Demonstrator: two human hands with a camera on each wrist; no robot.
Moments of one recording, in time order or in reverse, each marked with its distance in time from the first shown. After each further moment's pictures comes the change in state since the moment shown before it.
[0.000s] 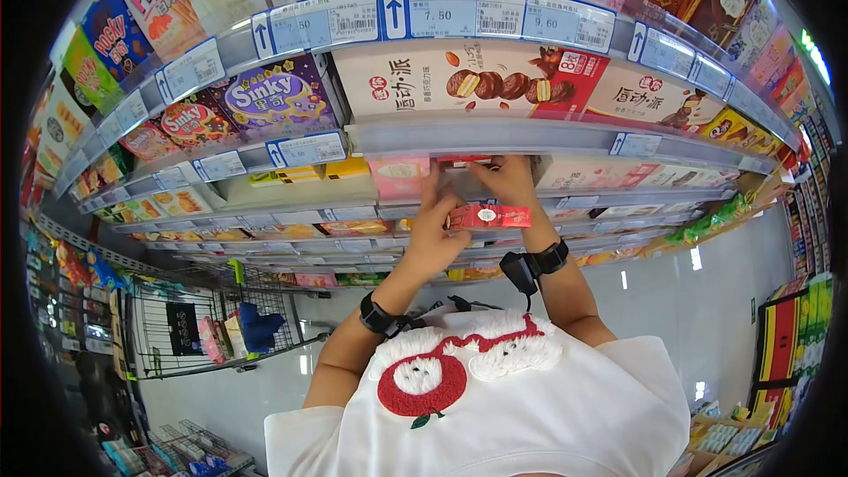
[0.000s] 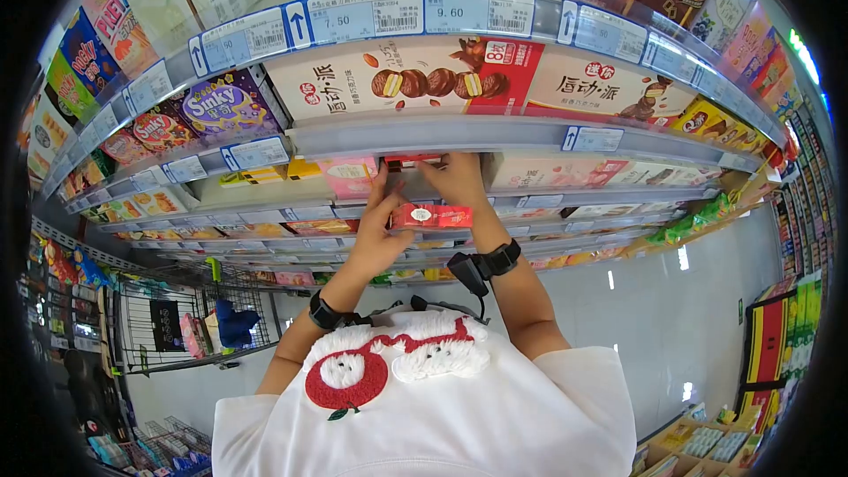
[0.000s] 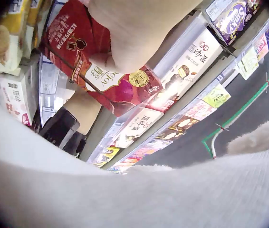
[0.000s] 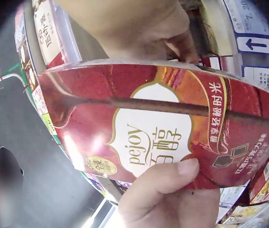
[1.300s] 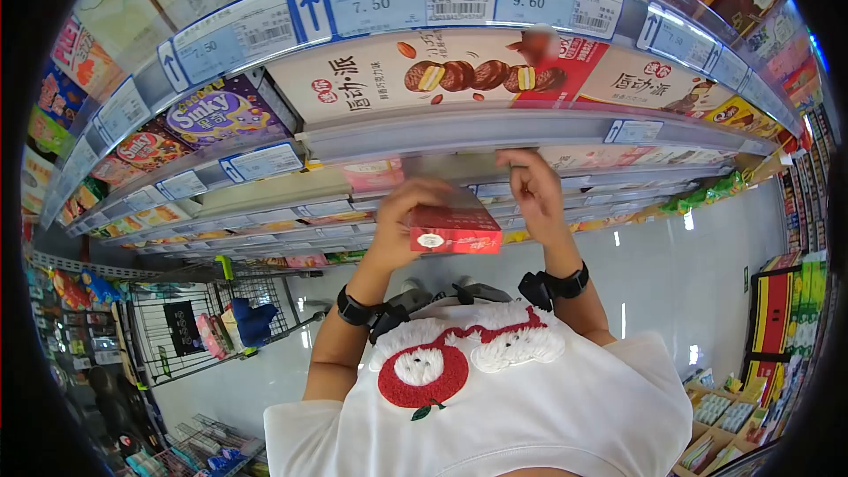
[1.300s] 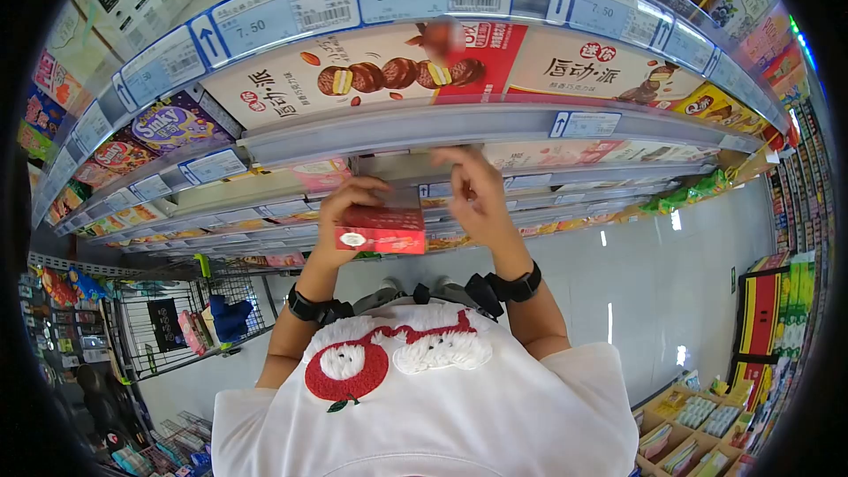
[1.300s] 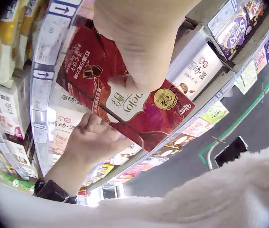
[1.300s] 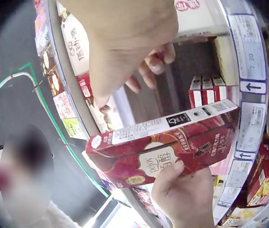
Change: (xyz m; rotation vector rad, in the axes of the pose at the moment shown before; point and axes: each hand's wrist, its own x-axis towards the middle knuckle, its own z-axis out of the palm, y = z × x) left_hand 0.025 0.007 -0.016 -0.196 -0.082 0.247; right_hand -0.055 -0.036 -0.058 0.160 -0.049 -0.201
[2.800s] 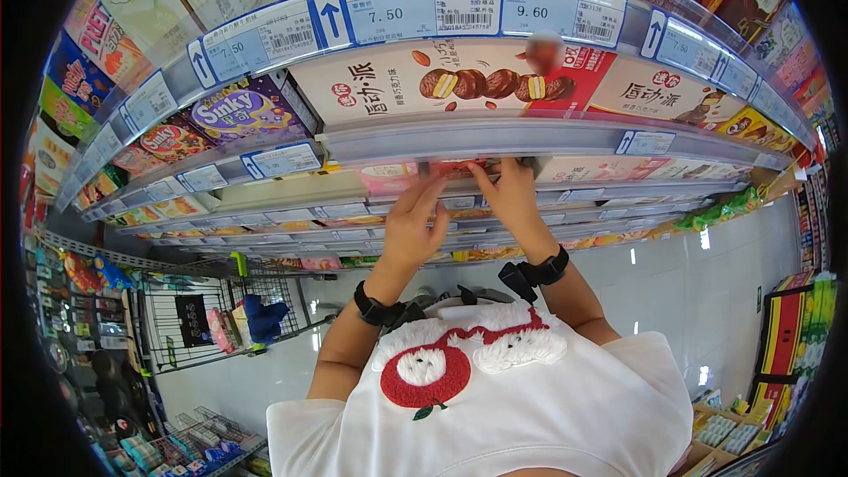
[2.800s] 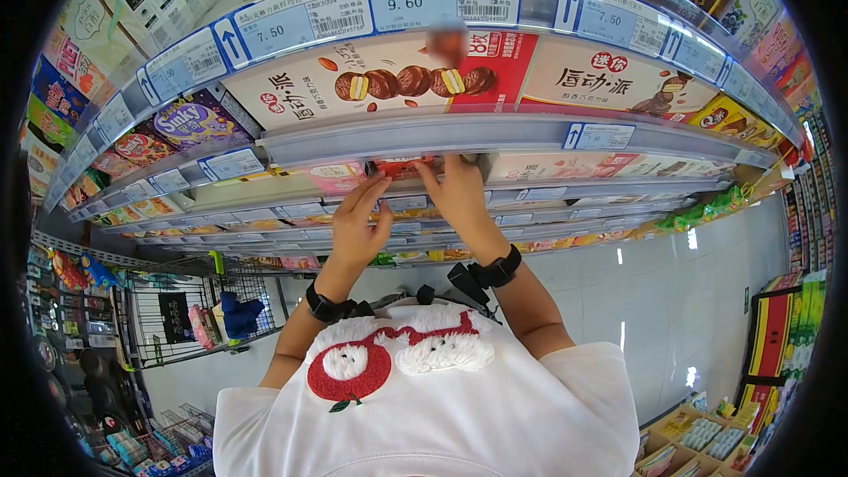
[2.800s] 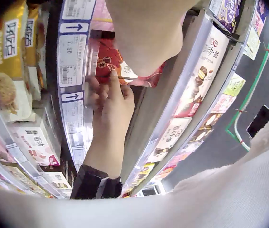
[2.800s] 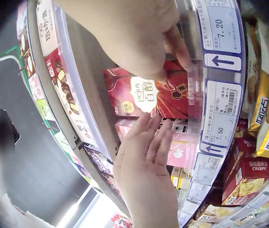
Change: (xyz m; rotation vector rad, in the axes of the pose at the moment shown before) left_hand -0.015 -0.012 0.009 0.744 0.173 0.006; right_hand 0.022 0.063 0.044 -0.610 0.155 -0.030
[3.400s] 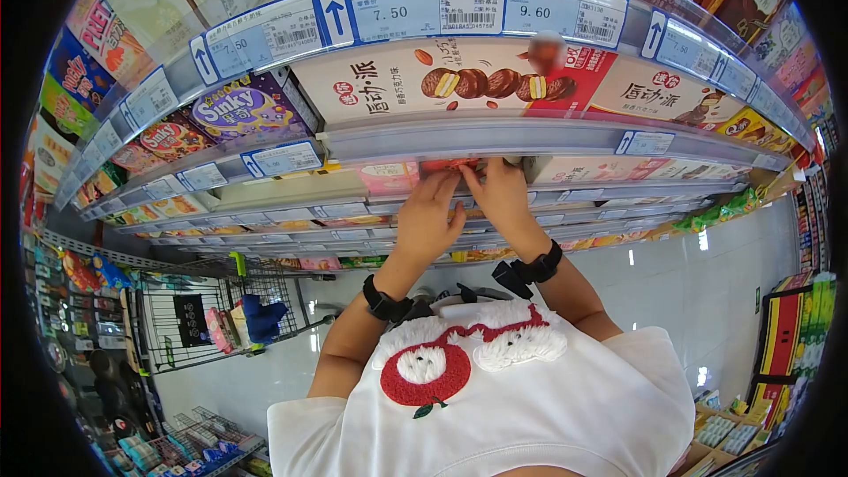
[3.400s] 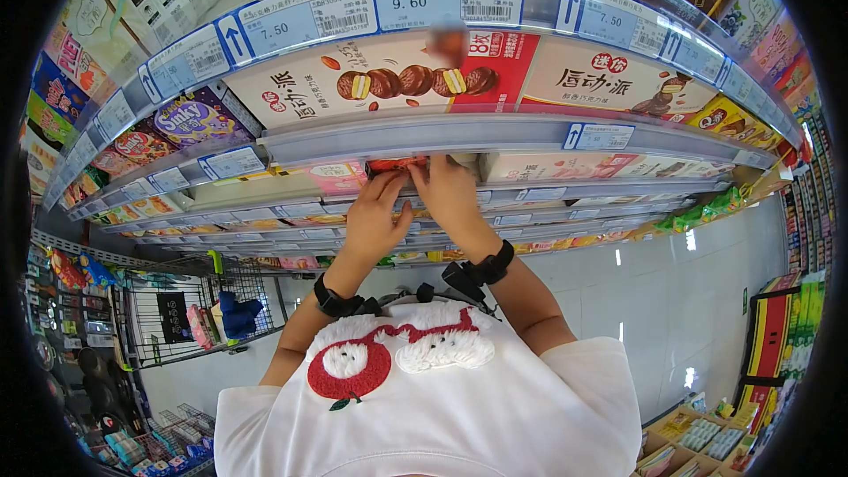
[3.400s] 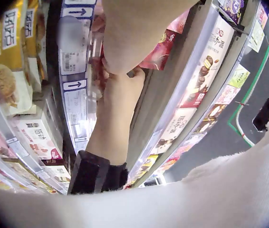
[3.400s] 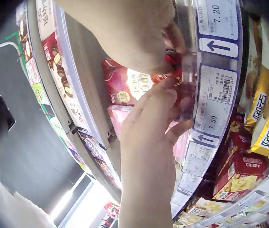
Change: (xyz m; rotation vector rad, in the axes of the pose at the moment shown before) left_hand 0.008 0.008 0.016 0.170 -0.183 -0.065; right_hand -0.001 -0.002 0.013 -0.179 -0.027 -0.035
